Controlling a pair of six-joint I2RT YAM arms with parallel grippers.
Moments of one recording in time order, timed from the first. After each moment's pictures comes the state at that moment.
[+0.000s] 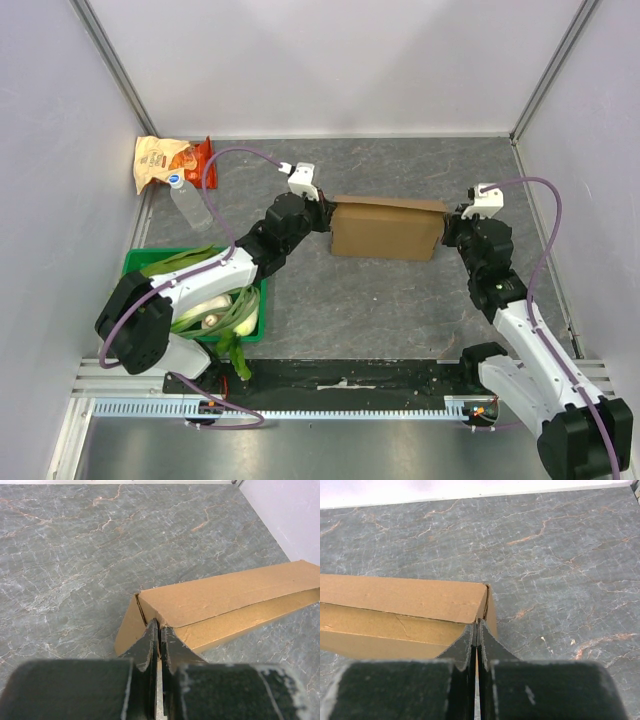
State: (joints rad) left arm -0.76 1.44 0.90 0.32 -0.21 -0.38; right arm 0.22 0.83 0.54 0.08 0.11 0.16
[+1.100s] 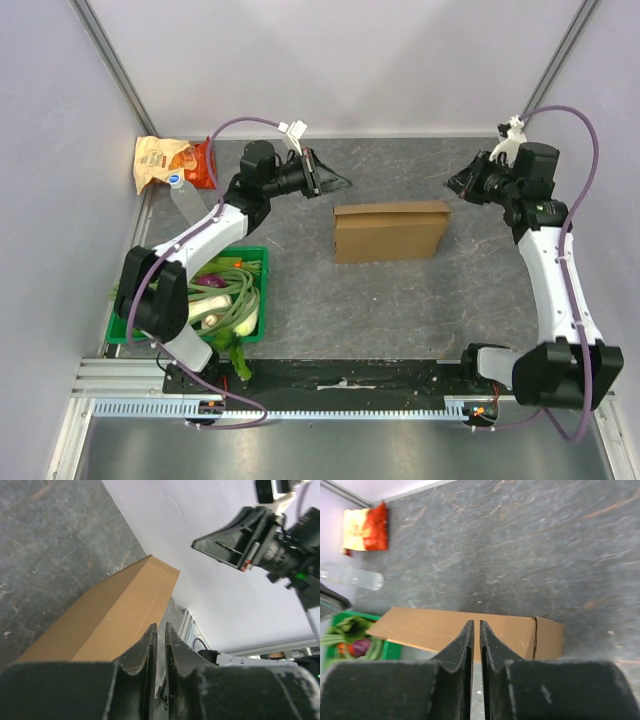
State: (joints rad) left arm -0.46 1.59 1.20 0.30 0.70 -0.82; right arm -0.05 1.18 1.23 -0.51 -0.42 0.32
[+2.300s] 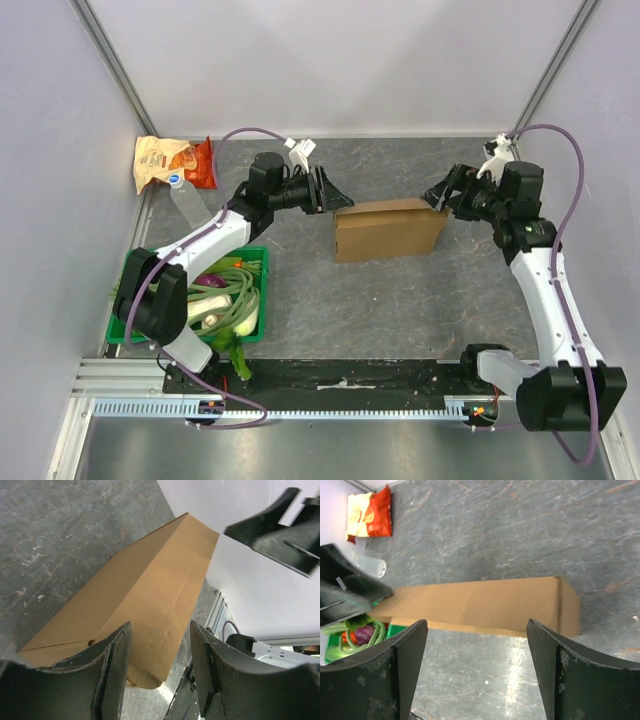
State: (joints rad) left arm -0.49 1.60 1.13 0.19 0.66 -0.69; right arm -0.06 1.12 1.04 -0.39 -0.49 0.39
